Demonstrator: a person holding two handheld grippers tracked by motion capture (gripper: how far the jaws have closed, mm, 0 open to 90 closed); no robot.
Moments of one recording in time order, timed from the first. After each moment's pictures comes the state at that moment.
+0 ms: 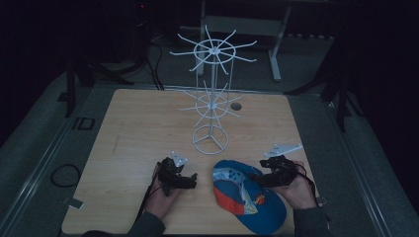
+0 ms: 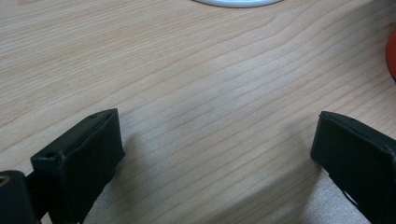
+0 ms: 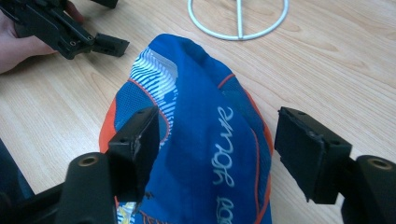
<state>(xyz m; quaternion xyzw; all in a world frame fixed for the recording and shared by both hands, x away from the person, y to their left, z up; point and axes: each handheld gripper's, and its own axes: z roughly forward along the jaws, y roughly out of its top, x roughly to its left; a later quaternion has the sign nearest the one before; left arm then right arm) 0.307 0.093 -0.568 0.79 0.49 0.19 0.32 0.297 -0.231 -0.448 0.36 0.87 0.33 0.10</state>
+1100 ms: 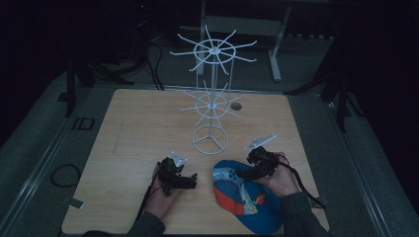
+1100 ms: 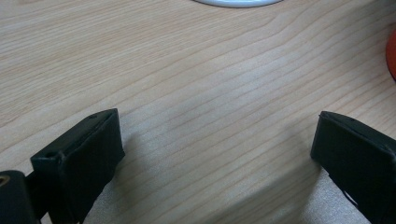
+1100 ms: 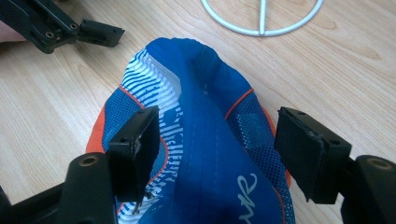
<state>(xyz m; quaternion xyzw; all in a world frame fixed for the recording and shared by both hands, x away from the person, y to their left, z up) 0.307 0.092 -0.568 0.79 0.49 0.20 0.32 0.329 -0.193 -0.462 0.34 0.90 0.27 0.07</state>
